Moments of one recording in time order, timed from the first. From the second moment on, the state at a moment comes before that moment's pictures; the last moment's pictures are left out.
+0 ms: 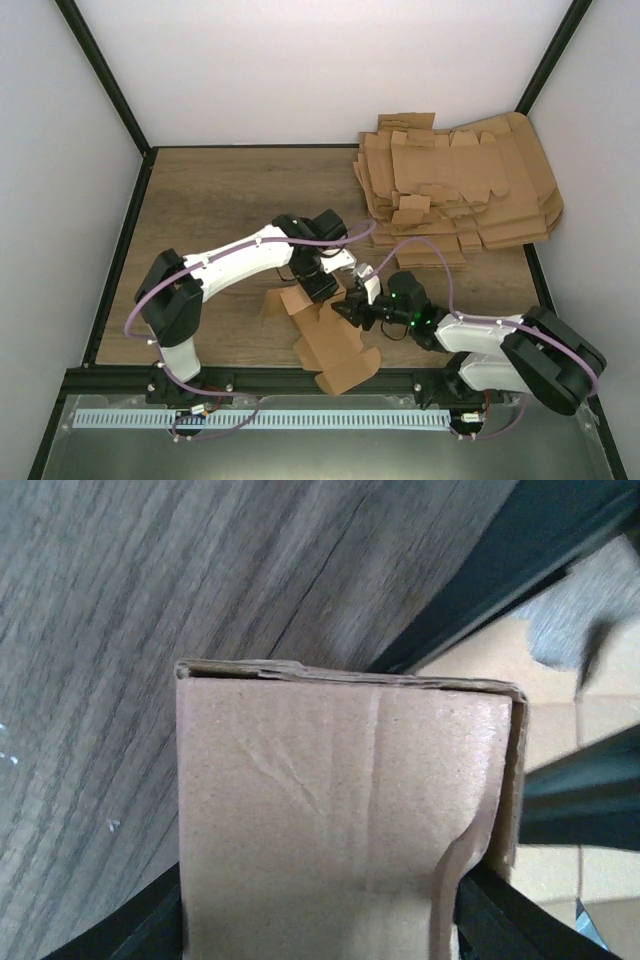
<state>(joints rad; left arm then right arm) -0.89 1.78 1.41 -1.05 0.20 0.12 0.76 1.20 0.20 0.58 -0.43 0.23</state>
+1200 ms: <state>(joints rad) -0.87 1.80 1.43 -1.01 0.32 0.08 0.79 1.29 0.20 0.61 -0.18 0.30</state>
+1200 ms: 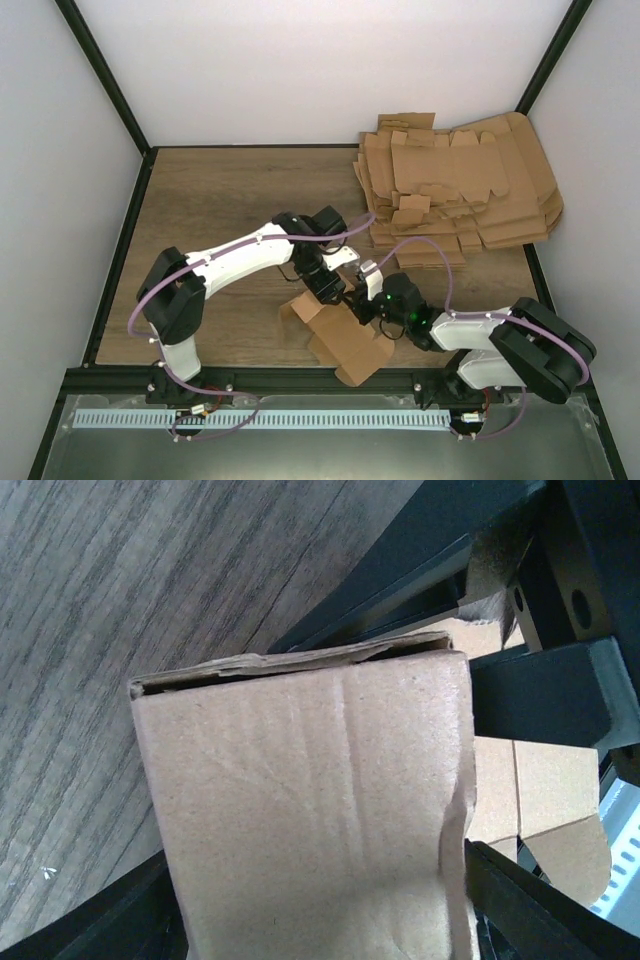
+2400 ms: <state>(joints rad) -0.81 1.84 1.39 -0.93 0.37 -0.03 0.90 1.47 0.22 0.85 0.18 0.36</state>
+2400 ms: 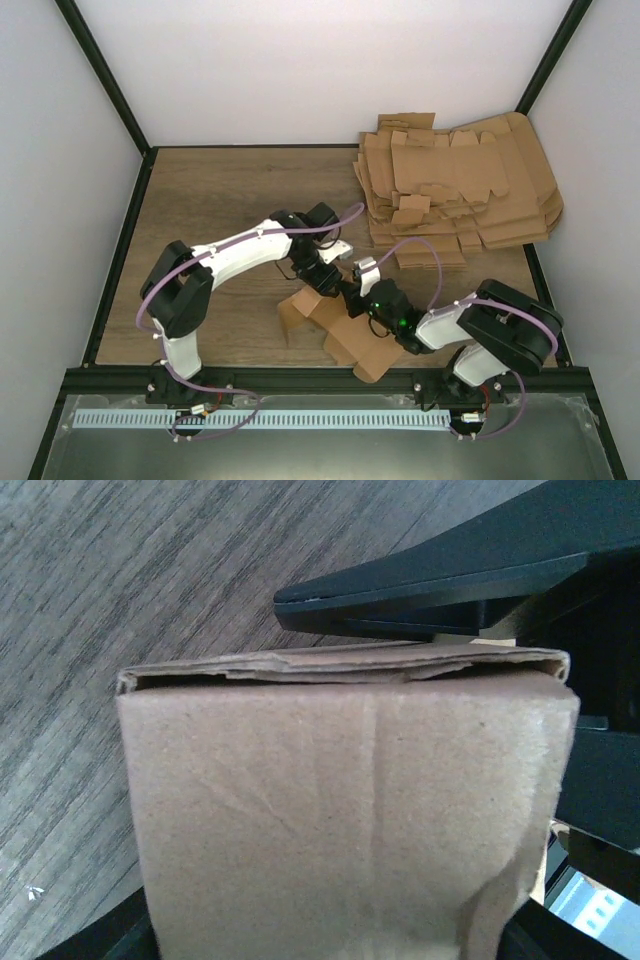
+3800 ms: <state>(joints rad) -0.67 1.71 1.36 -0.76 0.46 -0.10 0.91 1.53 0.28 0.83 0.22 0.29</state>
